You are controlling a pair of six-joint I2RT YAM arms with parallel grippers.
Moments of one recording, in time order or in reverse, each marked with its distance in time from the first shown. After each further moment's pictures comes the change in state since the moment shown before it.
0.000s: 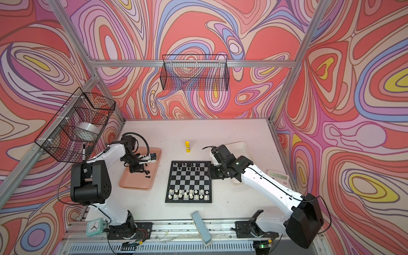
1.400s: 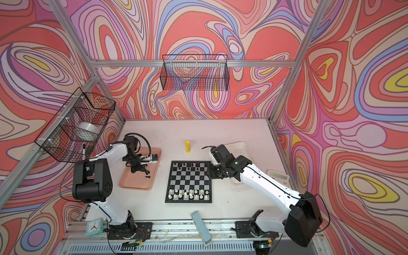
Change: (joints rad) left arm -0.023 0.028 0.000 0.015 -0.021 0.000; right arm 0.000 0.017 0.000 0.017 0.001 -0.001
